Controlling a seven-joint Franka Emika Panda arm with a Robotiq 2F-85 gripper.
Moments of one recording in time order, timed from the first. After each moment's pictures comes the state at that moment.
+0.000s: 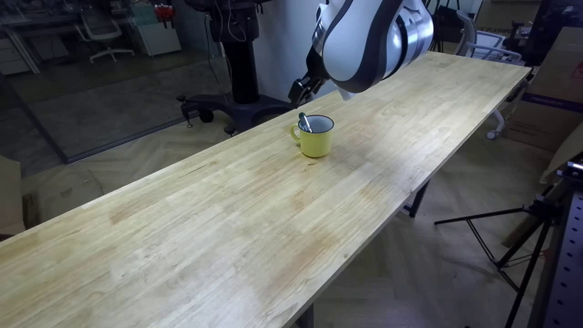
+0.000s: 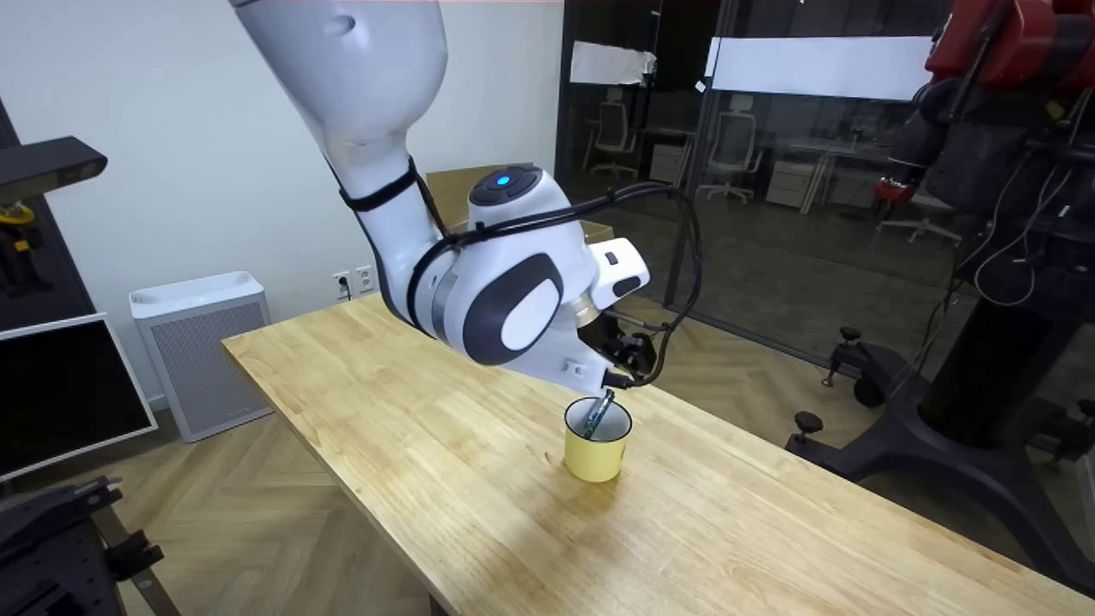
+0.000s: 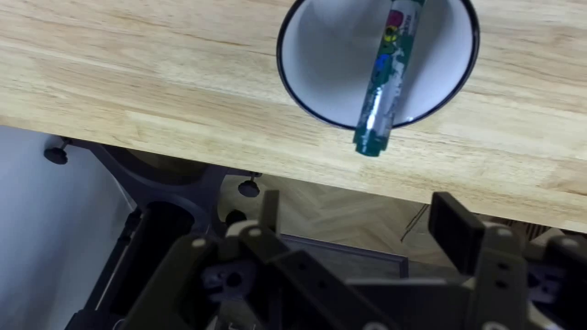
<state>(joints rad) -0.05 0.63 -0.07 -2.11 -0.04 3.38 -0.18</state>
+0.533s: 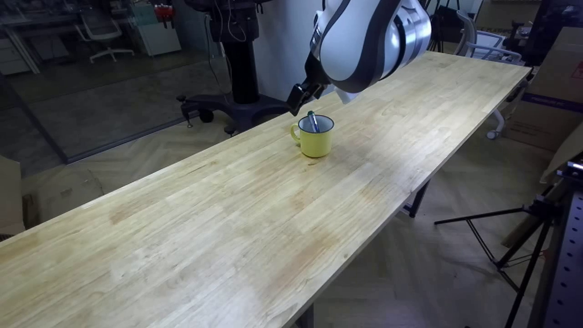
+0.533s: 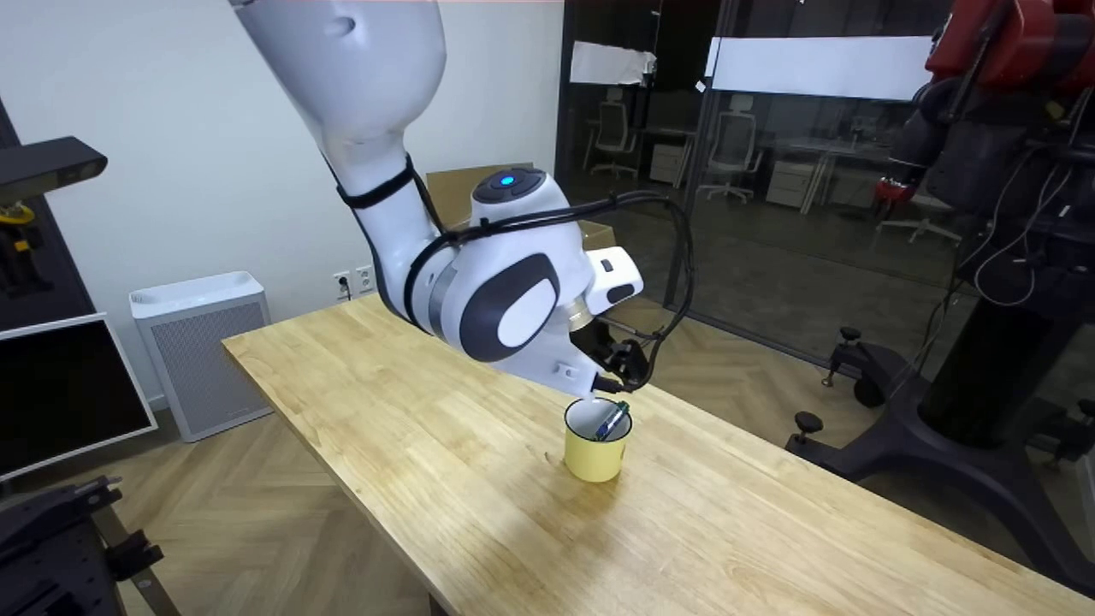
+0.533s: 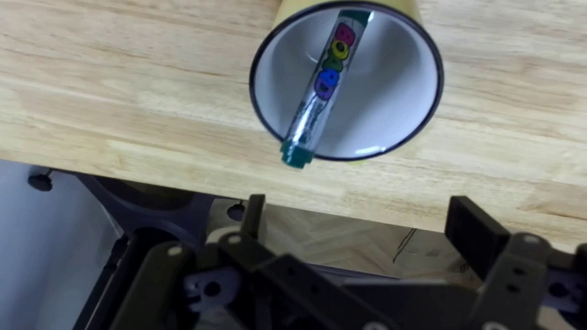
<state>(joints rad) -0.07 0.63 -0.04 -2.11 -0.04 3.30 -0.17</state>
